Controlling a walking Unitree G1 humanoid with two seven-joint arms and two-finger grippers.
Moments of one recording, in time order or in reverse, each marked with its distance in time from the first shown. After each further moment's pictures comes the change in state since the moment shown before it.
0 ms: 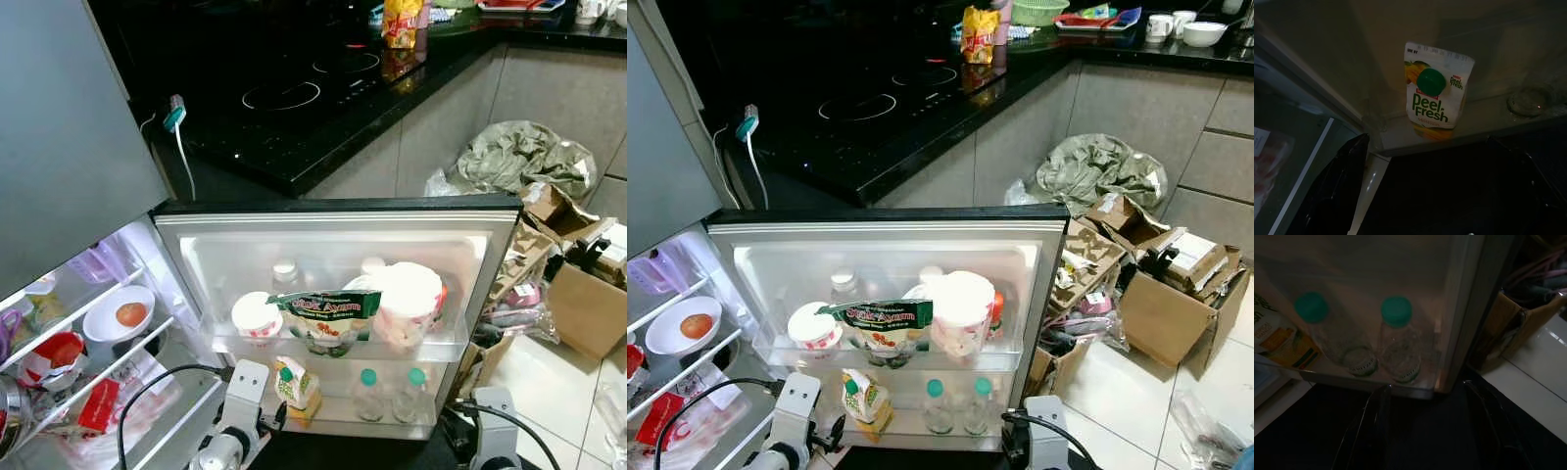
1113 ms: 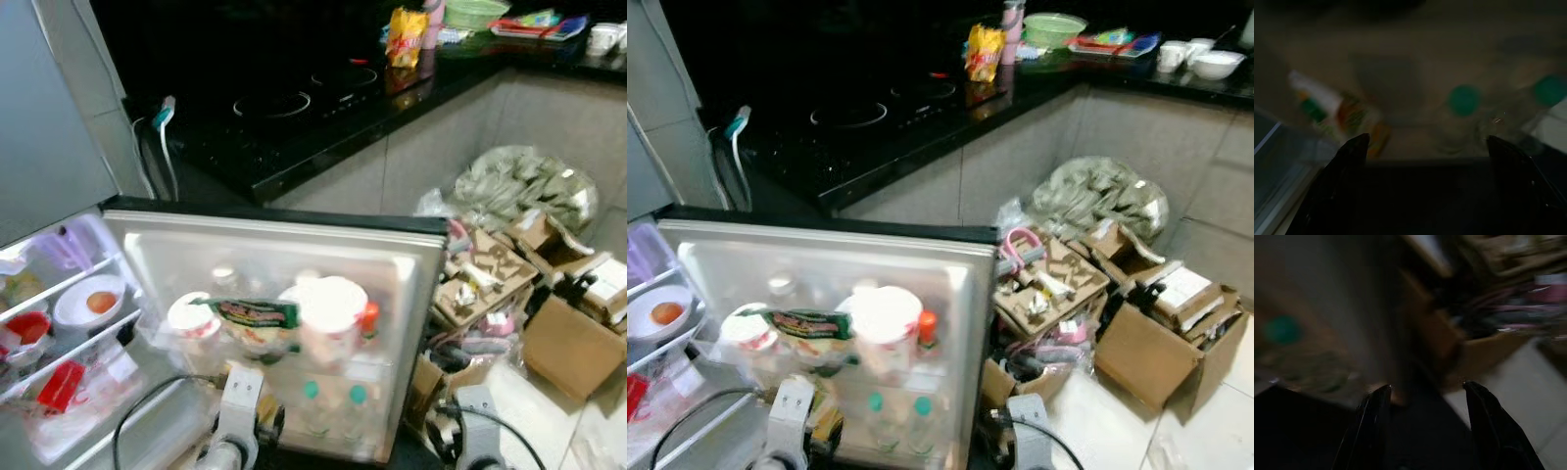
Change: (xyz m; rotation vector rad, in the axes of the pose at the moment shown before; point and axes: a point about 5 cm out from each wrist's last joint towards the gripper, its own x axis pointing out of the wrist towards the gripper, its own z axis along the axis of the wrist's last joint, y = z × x) left arm -0.003 -0.001 -0.004 -0.067 -0.023 0.015; right arm 0.001 0.002 0.000 -0.048 0.010 0.024
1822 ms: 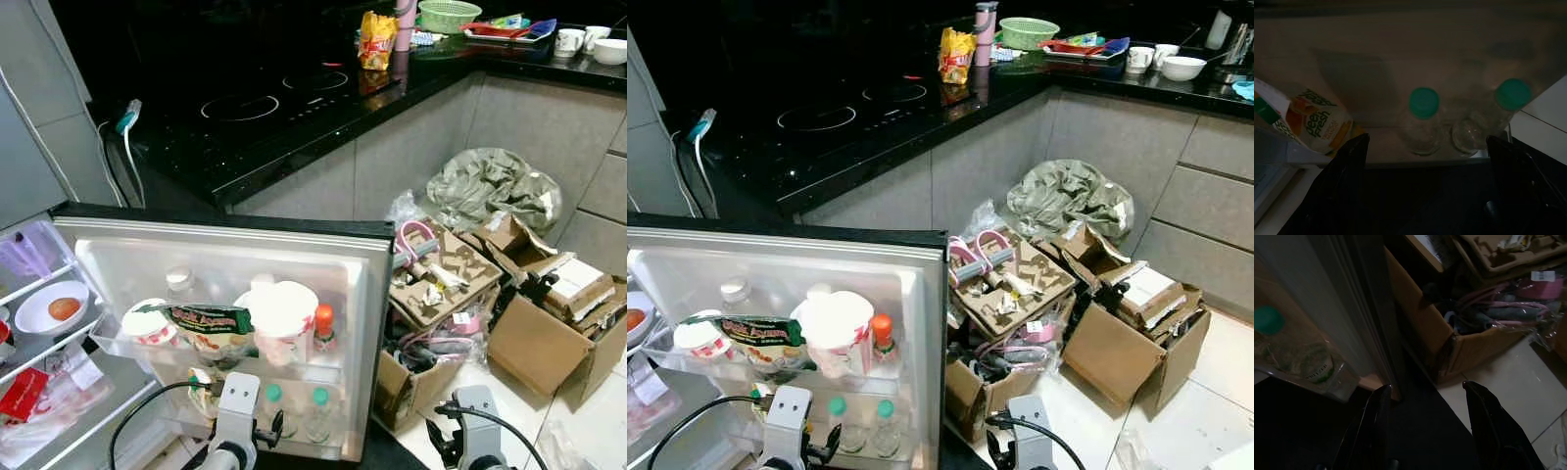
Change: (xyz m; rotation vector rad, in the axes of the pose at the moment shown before) left arm -0.005 0.000 -0.007 -0.019 0.009 0.009; right arm 0.002 0.009 0.002 -0.003 -0.007 0.040
